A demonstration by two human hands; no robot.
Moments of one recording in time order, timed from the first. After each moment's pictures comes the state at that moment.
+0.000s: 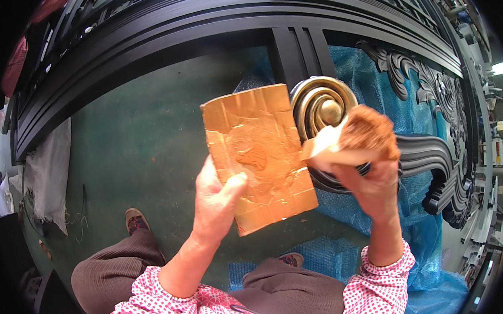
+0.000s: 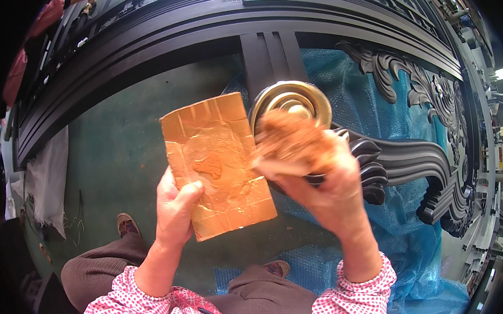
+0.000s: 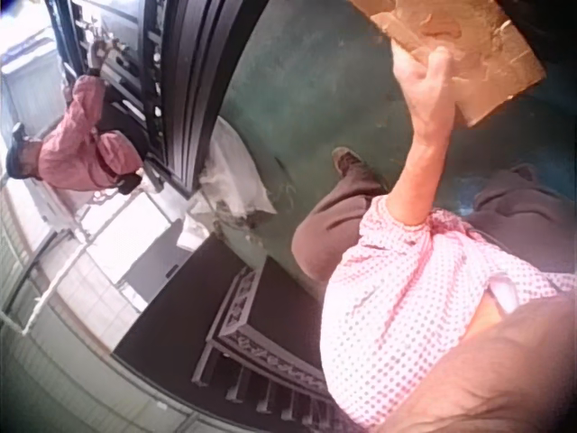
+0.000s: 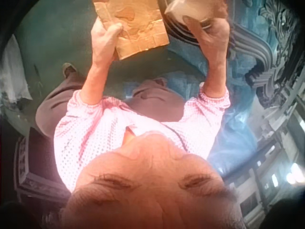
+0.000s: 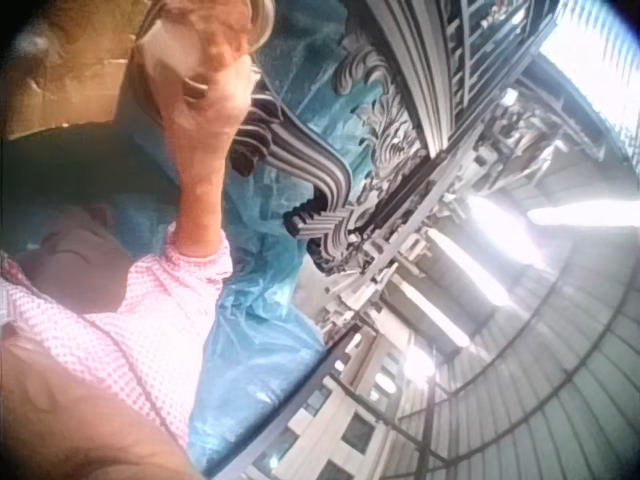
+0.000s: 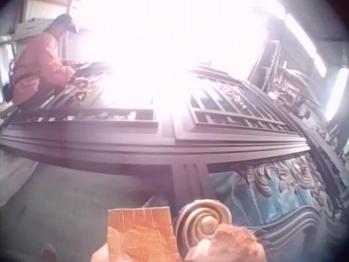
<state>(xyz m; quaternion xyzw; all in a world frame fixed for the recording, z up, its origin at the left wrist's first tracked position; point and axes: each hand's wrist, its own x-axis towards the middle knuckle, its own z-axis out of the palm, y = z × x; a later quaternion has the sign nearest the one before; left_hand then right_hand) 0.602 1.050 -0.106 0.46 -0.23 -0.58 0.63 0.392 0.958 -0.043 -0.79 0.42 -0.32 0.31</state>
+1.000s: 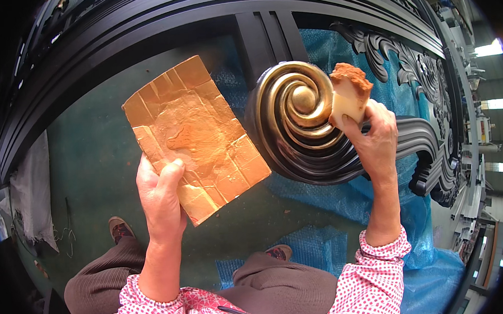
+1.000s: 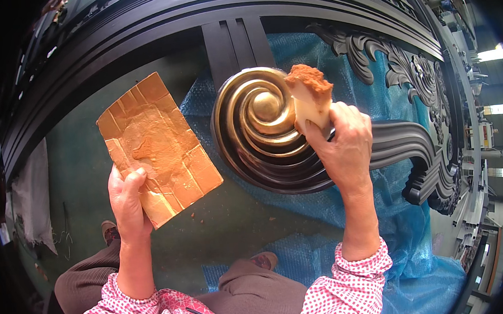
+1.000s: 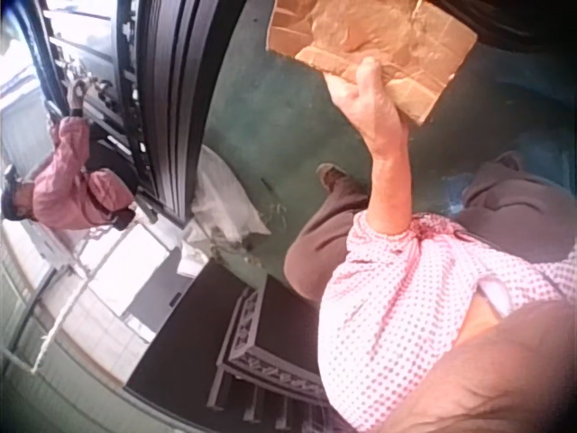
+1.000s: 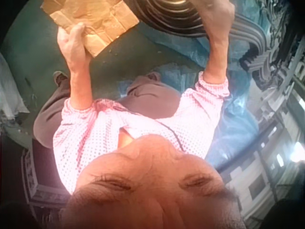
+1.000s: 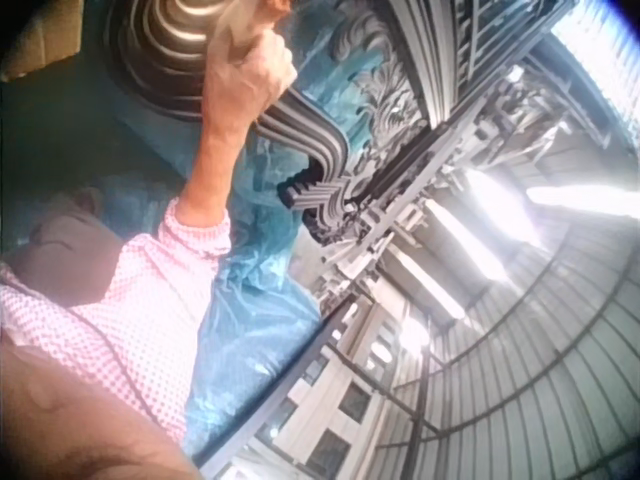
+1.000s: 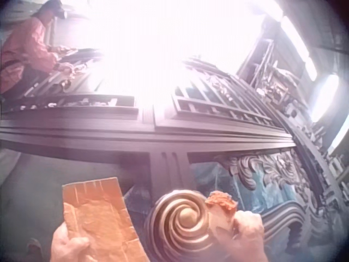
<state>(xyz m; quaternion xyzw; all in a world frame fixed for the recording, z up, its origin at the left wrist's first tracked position) 0.626 1.045 -0.112 0.49 -0.19 -0.52 0.67 0.347 0.914 -0.056 -0.83 0.51 -0.21 0.00</state>
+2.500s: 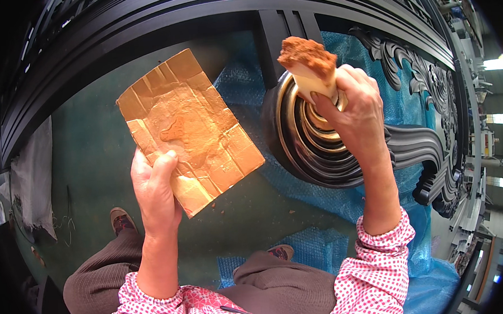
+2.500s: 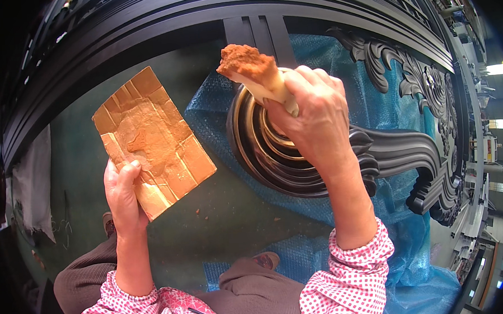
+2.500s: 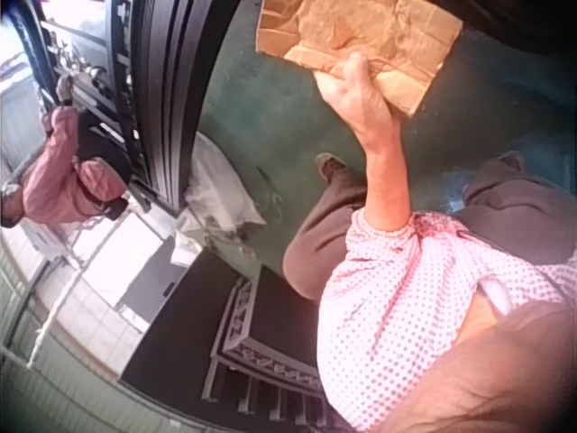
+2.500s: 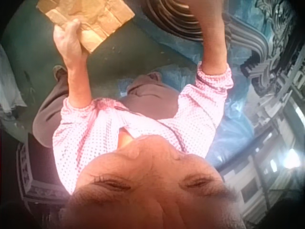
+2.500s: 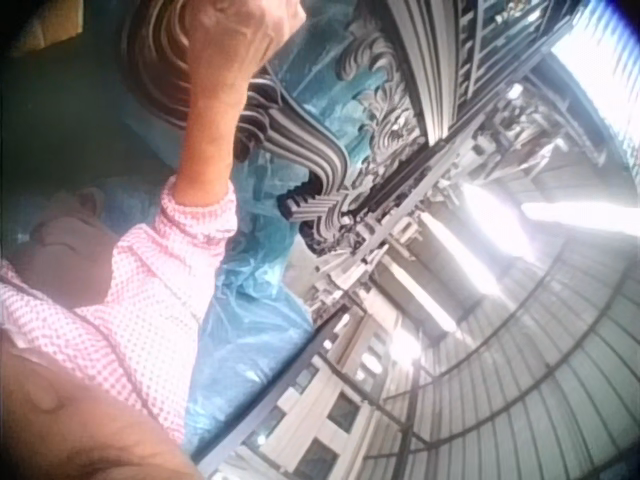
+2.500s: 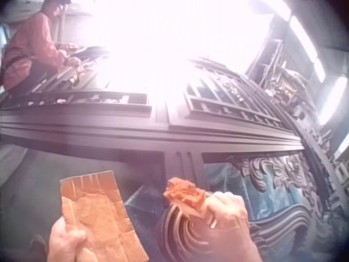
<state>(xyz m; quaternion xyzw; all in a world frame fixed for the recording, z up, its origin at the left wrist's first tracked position) 0.644 1.046 -0.120 0.51 -0.16 -0.49 0.69 0.414 0.888 -0.055 -0.89 0.40 -0.21 0.02</state>
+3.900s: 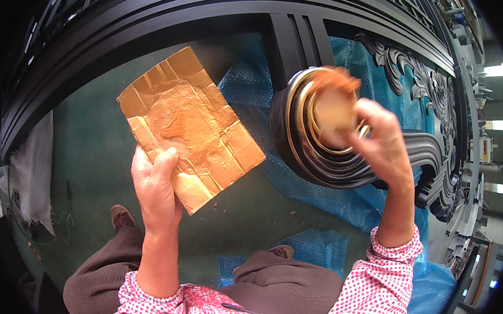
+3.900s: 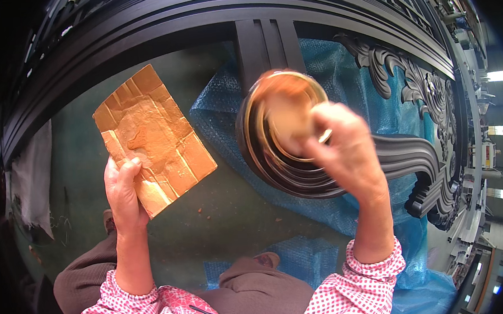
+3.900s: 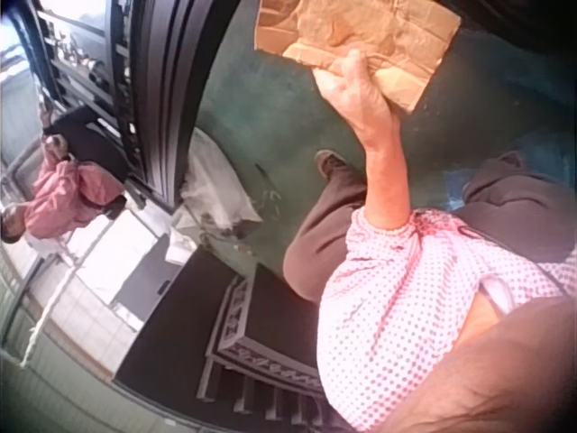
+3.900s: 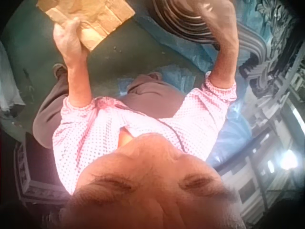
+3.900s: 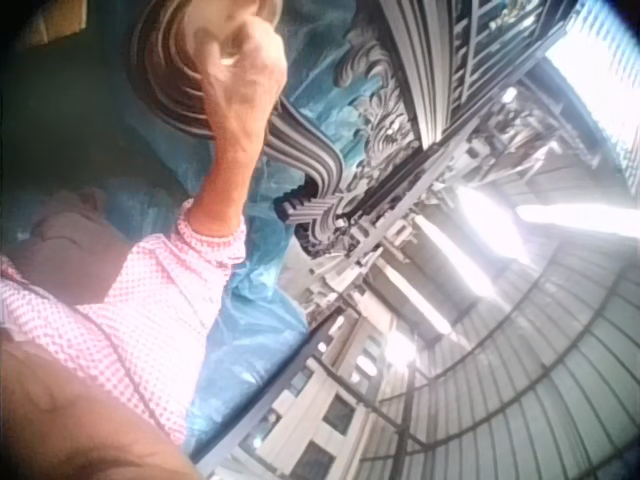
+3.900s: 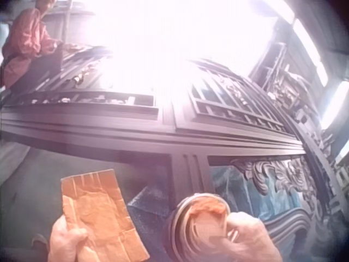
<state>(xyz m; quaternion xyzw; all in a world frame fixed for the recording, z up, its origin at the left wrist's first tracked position) 0.654 1.049 -0.121 0.50 -0.15 -0.48 0.70 0.387 0.906 -0.035 -0.86 0.43 -0.14 0.24</state>
